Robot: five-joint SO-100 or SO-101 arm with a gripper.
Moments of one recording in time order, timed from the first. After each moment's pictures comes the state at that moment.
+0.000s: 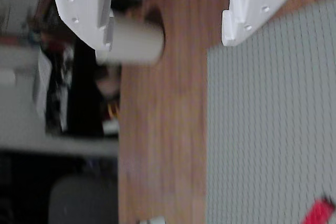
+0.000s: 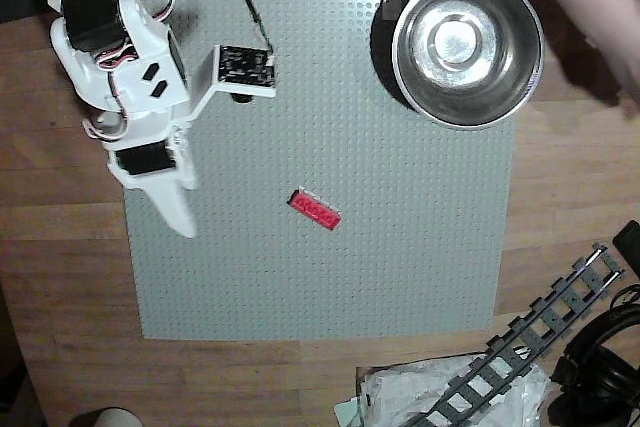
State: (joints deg) arm -19.0 162.0 139.3 50.0 17.1
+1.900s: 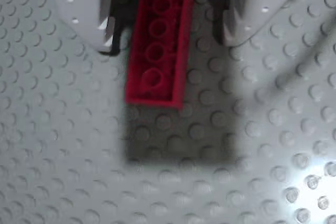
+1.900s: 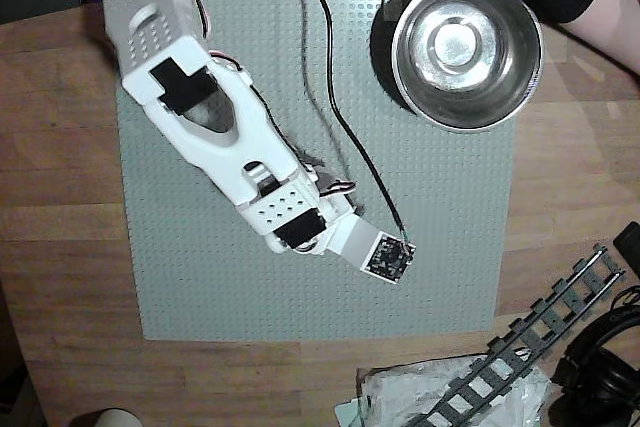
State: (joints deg) arm -31.4 61.0 81.0 45.4 65.0
